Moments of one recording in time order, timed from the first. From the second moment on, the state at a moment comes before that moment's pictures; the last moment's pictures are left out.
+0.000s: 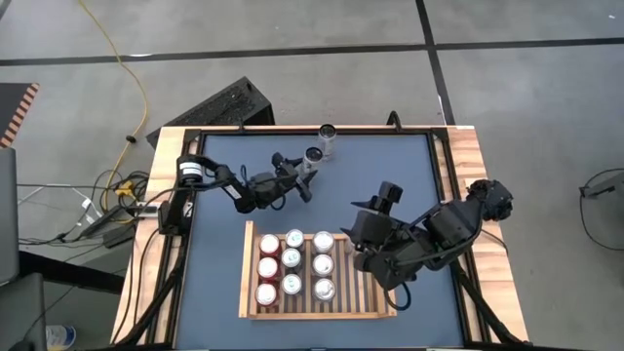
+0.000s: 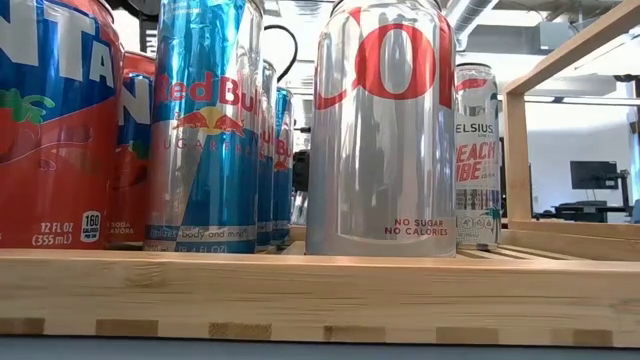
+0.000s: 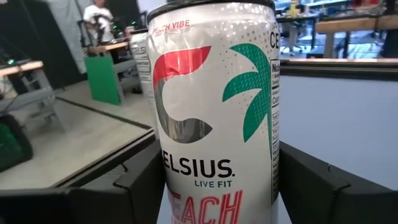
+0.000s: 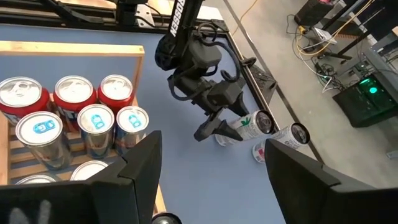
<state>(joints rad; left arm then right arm) 0.25 2.09 0.66 1.47 -0.47 0.14 0.56 1.85 2.33 -1.57 0.89 0.53</state>
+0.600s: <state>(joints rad) 0.24 2.09 0.66 1.40 -0.43 0.16 0.56 1.85 2.33 -1.57 0.85 0.55</state>
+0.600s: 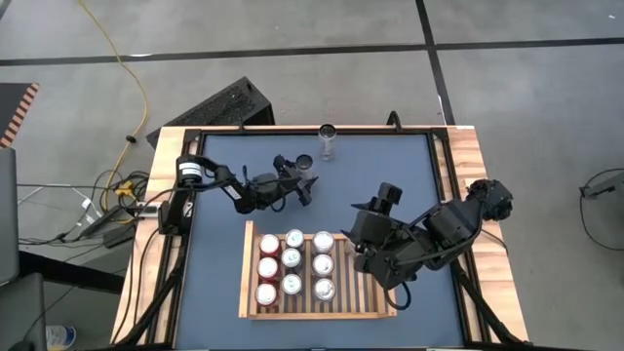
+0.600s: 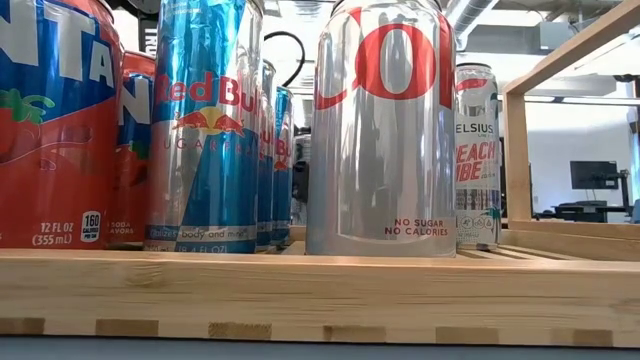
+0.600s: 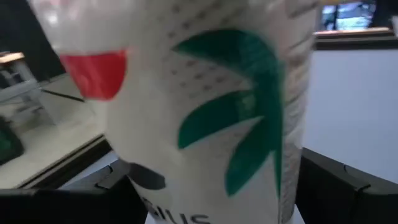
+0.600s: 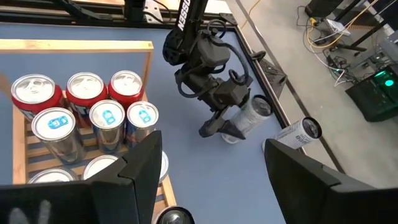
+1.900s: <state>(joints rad) 0.19 1.96 0.44 1.45 -0.41 0.08 0.16 1.90 2.33 -1.54 0.76 0.51</state>
